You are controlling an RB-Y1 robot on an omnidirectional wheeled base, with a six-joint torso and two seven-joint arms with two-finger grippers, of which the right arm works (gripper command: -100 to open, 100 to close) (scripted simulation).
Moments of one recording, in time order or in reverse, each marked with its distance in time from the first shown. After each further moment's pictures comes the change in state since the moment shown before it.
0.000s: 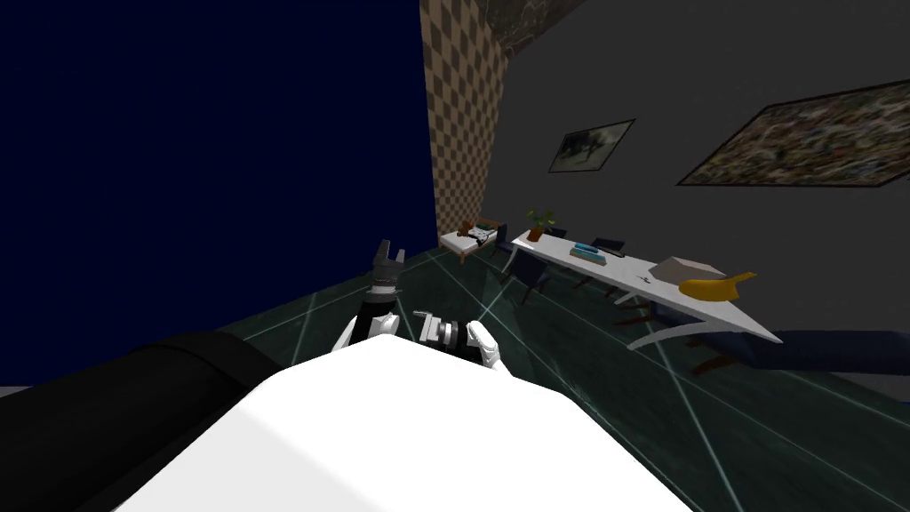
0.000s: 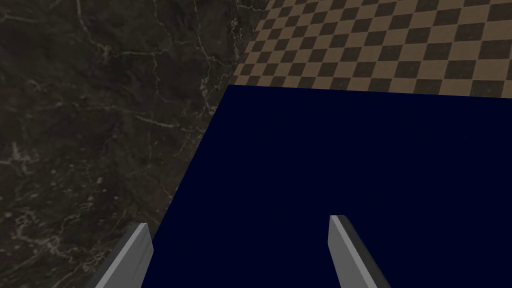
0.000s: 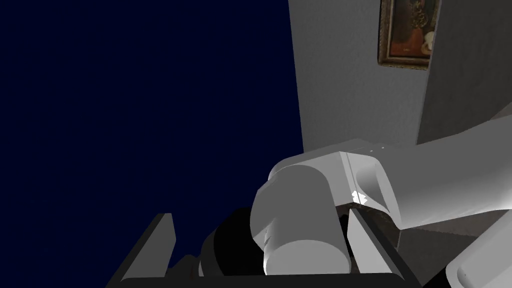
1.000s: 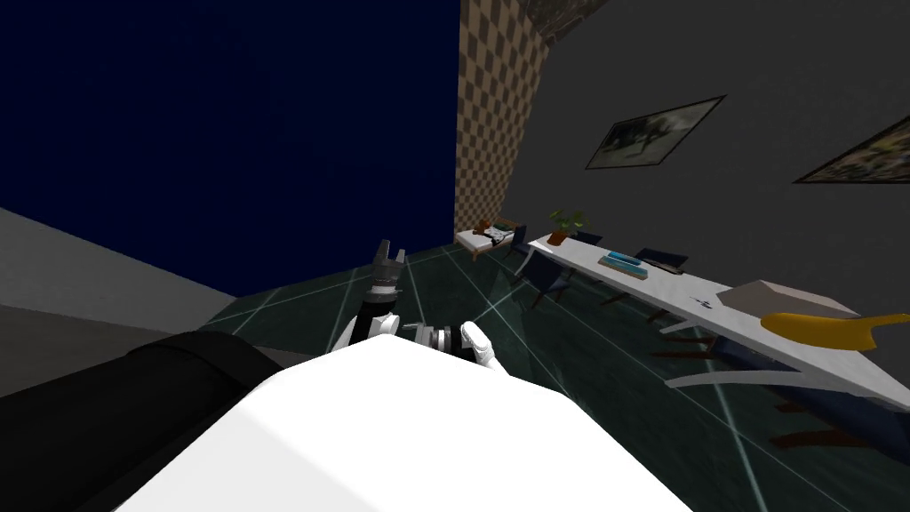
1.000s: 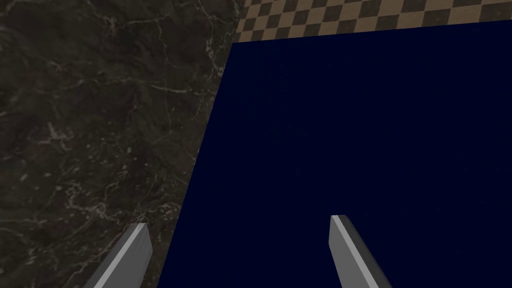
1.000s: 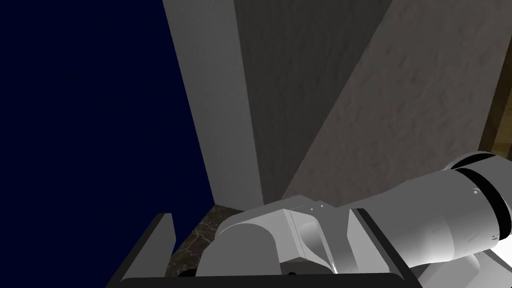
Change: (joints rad) arm -0.048 0.024 0.075 0.074 0.097 -0.047 0.029
